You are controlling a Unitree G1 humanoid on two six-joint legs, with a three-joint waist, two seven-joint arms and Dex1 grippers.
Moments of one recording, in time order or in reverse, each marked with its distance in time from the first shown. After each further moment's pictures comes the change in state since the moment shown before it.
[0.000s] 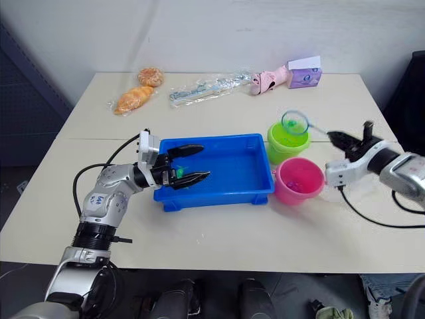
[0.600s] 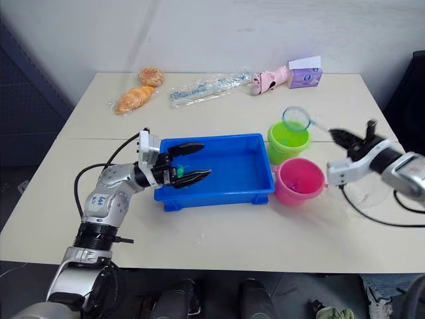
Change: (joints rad) left arm 0.000 -0.012 -0.001 0.001 0.003 -0.031 0.014; right arm 0.003 -0.004 -0.010 0.006 -0.011 0.011 -0.054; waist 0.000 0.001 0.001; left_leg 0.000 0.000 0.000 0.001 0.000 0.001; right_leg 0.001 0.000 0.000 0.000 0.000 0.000
